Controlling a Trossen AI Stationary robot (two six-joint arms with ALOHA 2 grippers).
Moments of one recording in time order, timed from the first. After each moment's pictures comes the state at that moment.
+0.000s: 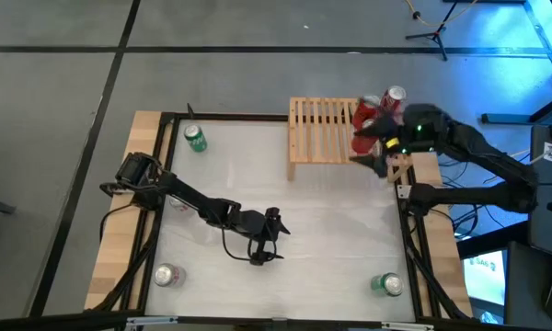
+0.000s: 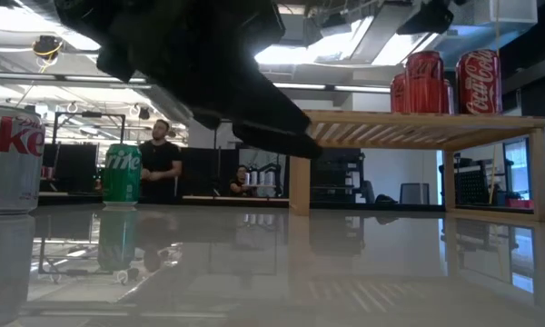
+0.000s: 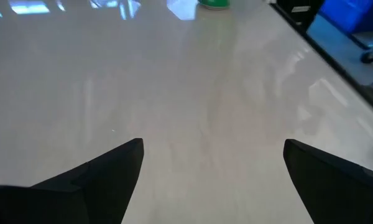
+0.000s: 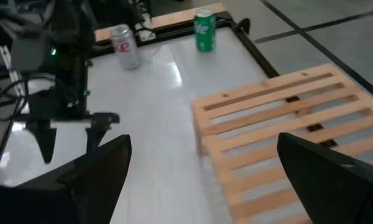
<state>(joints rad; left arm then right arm) -0.28 1.85 0.90 0.42 0.01 -0.10 -0.35 0.88 1.16 -0.79 -0.18 0.01</state>
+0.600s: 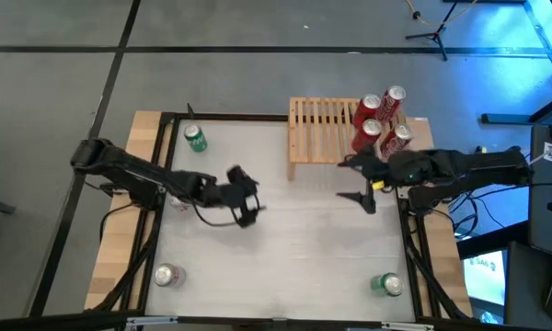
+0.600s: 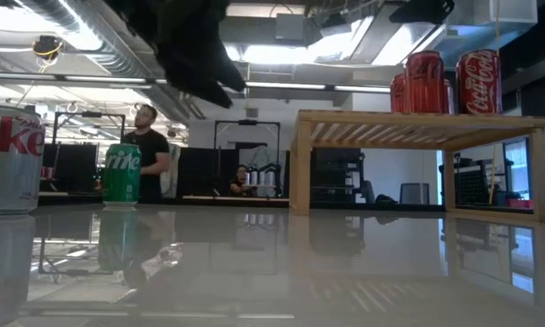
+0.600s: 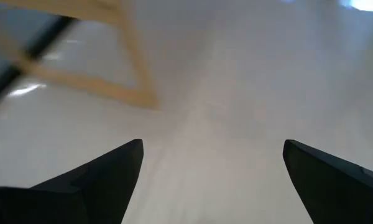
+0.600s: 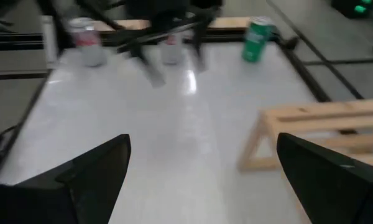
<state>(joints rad) -0.18 1.39 0.90 -0.24 -0.45 -0.35 0.17 0.90 0.98 -0.56 0.20 0.10</state>
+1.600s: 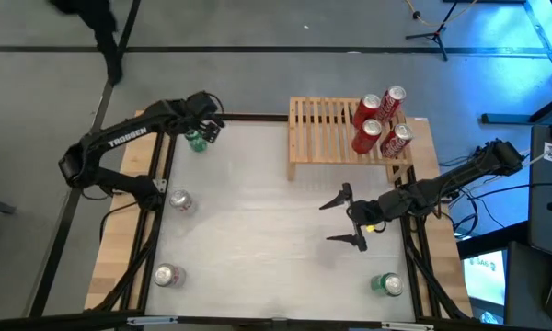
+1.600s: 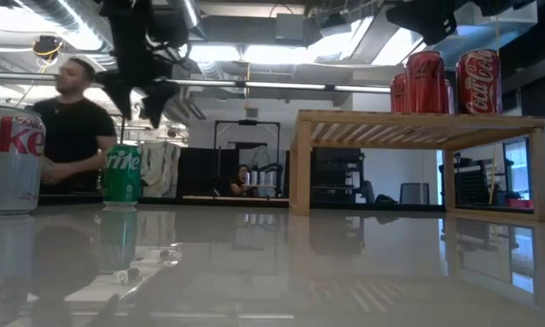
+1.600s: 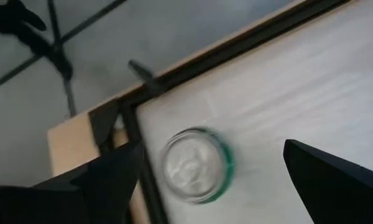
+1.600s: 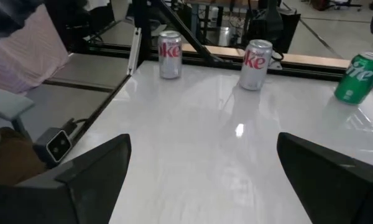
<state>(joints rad) 0.69 1.27 1.09 -1.00 -0.51 -0.36 0.43 1.00 0.59 0.13 0.20 0.04</state>
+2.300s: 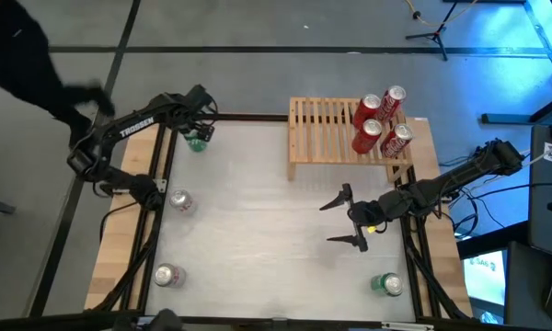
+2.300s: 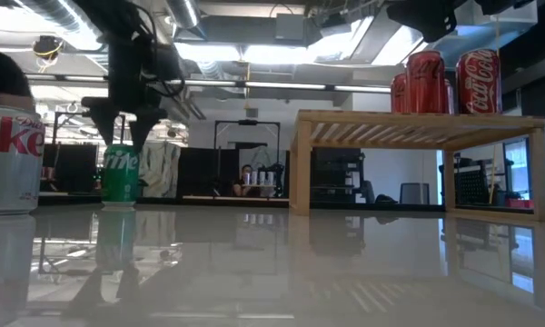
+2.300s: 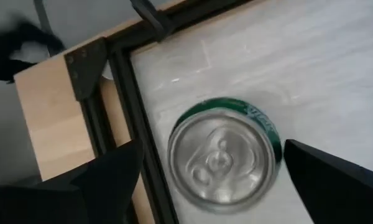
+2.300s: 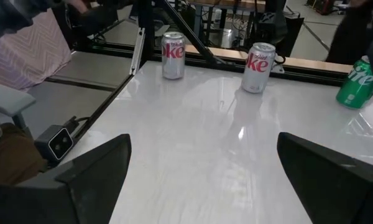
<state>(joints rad) 0.90 1.38 1.04 -1.00 -0.34 -0.33 0.43 1.00 0.59 0.13 0.19 0.02</state>
